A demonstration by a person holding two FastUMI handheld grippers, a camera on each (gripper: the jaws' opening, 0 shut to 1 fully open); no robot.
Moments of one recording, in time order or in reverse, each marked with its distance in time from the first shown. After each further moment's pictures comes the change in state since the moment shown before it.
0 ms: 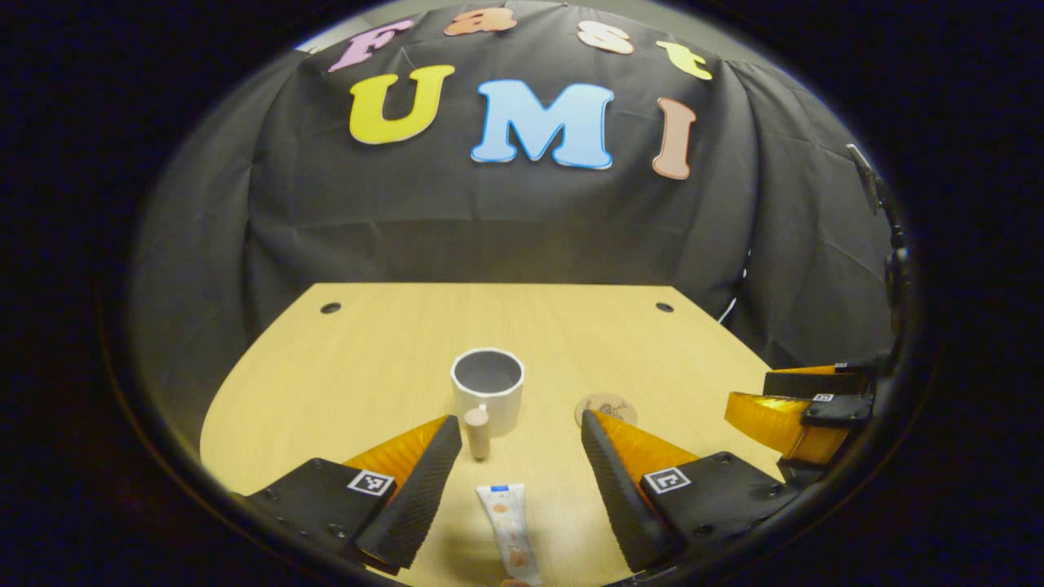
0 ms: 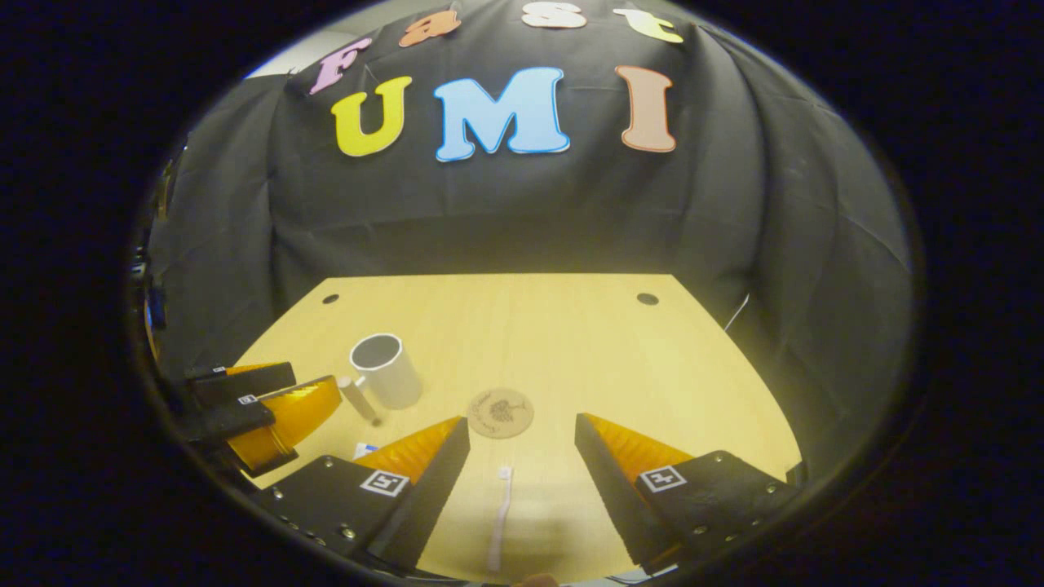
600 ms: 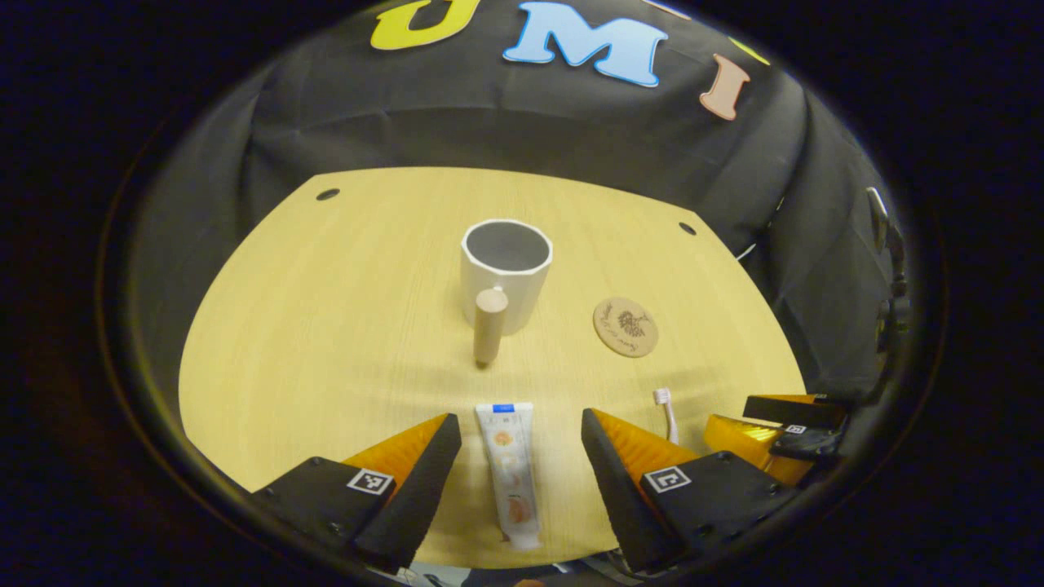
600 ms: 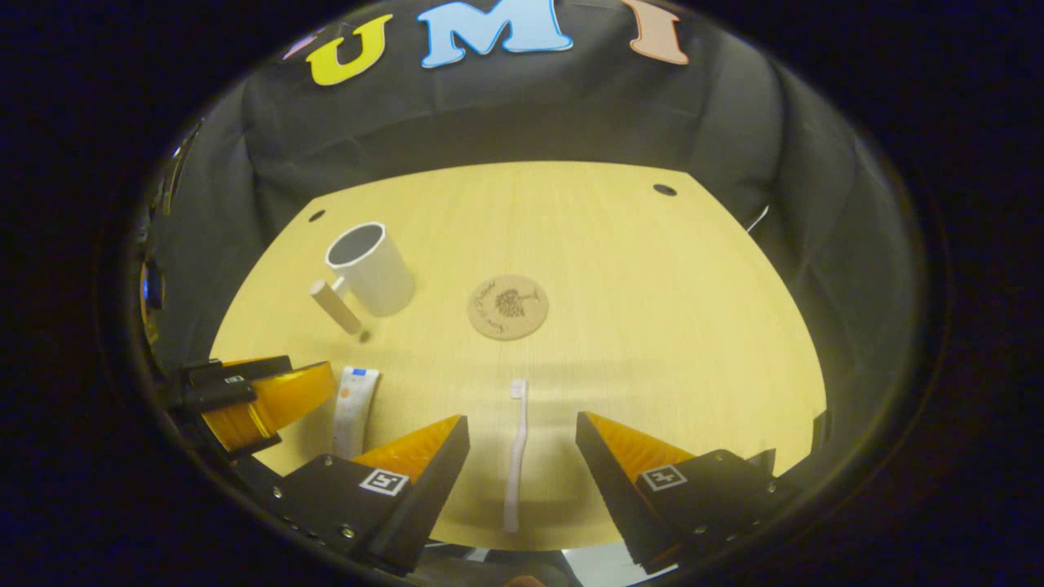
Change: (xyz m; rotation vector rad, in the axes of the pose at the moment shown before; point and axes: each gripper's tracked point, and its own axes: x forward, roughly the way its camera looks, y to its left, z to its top) left arm 0.009 0.018 -0.087 -0.136 0.377 0.017; right arm 0.012 0.012 -0.097 0.026 0.397 0.010
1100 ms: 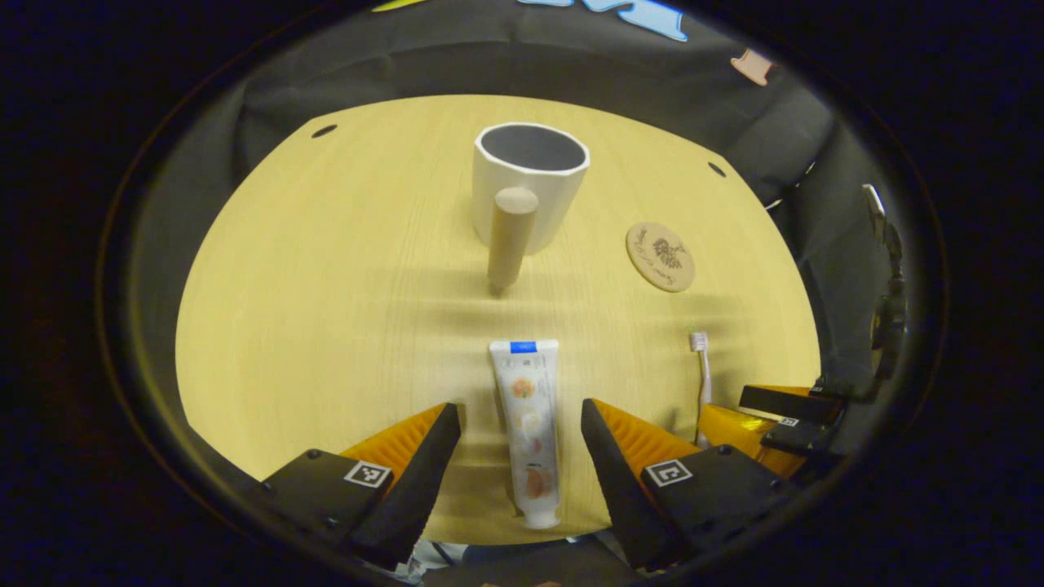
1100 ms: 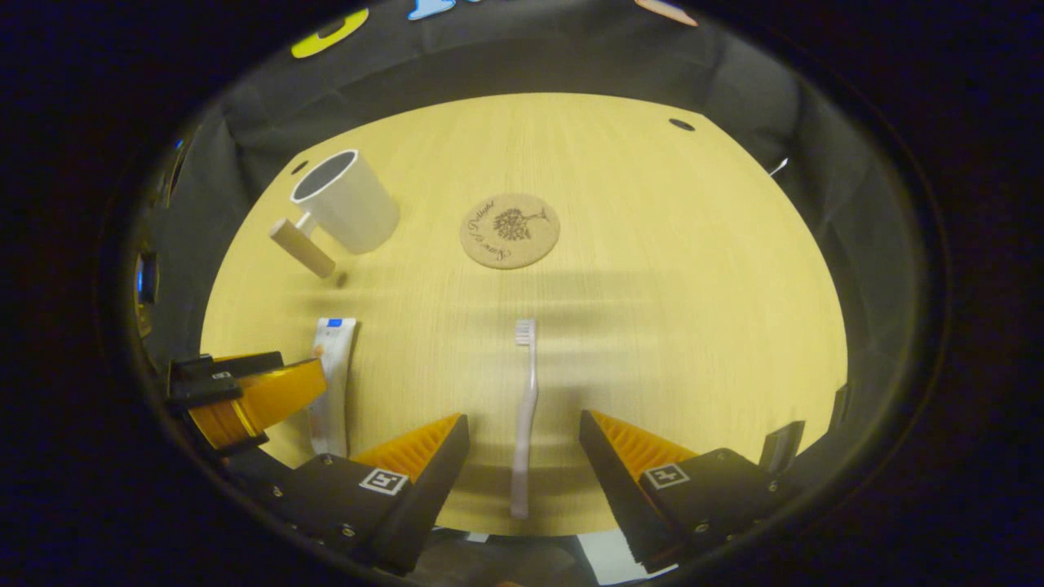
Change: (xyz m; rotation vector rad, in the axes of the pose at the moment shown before) left arm 0.024 0.016 -0.052 -0.024 0.281 0.043; right arm 0.036 0.009 -0.037 0.037 0.230 0.025
